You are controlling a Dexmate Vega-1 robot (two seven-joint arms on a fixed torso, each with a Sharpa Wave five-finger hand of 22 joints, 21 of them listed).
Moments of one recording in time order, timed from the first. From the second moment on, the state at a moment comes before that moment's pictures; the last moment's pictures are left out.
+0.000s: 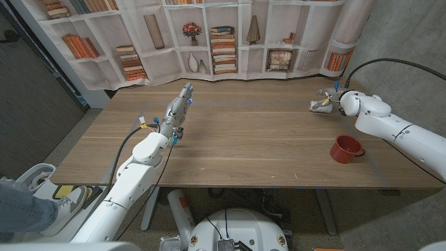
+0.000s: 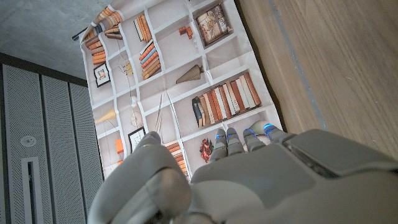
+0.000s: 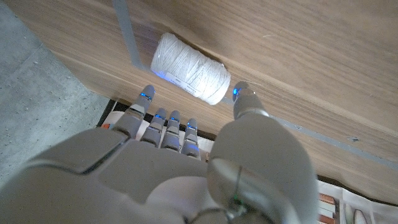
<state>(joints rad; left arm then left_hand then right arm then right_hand) 1.14 0.41 0.13 -1.78 -0.40 -0.05 0.01 0.35 -0.02 0.11 0.09 0.41 0.01 0.03 0.20 0.18 -0.02 -0.01 0.21 0.19 -0.13 0.00 0.19 0.18 -0.17 -0.03 0.20 0.18 -0.51 -0.94 -0.71 -1.49 -0.50 -0.42 0.27 0.71 -0.01 0.31 -0.17 0.30 0.13 -0.07 0.21 0.19 0.12 0.03 0.21 0.19 0.10 0.03 0.19 0.18 0.28 0.08 0.24 0.18</state>
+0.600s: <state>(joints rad) 1.14 0.42 0.14 -1.78 -0.40 -0.03 0.01 0.35 -0.02 0.11 0.10 0.41 0.01 0.03 0.20 0.18 -0.02 -0.01 0.21 0.19 -0.13 0.00 0.19 0.18 -0.17 -0.03 0.20 0.18 -0.47 -0.90 -0.74 -1.40 -0.51 -0.42 0.27 0.72 -0.01 0.31 -0.17 0.30 0.15 -0.07 0.21 0.19 0.14 0.03 0.22 0.19 0.11 0.02 0.19 0.18 0.29 0.07 0.24 0.18</state>
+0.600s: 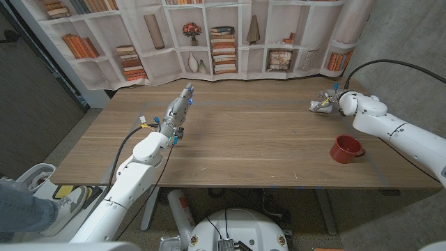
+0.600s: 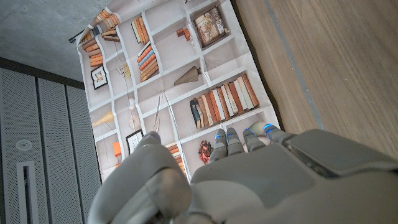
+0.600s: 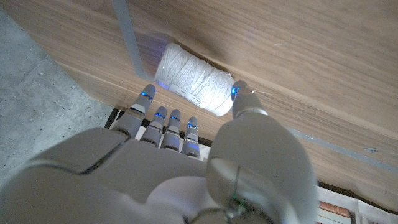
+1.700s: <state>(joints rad) 1.10 0.40 0.15 -1.76 -0.39 -0.01 0.01 0.35 -0.01 0.10 0.09 0.41 0.01 0.03 0.20 0.19 -0.02 -0.01 0.21 0.19 -0.13 0.00 0.19 0.18 -0.17 -0.03 0.20 0.18 -0.41 -0.85 -0.79 -1.27 -0.49 -0.39 0.26 0.76 0.01 0.33 -0.15 0.30 0.29 -0.09 0.24 0.19 0.23 0.00 0.25 0.19 0.20 -0.03 0.21 0.18 0.35 0.06 0.23 0.18</state>
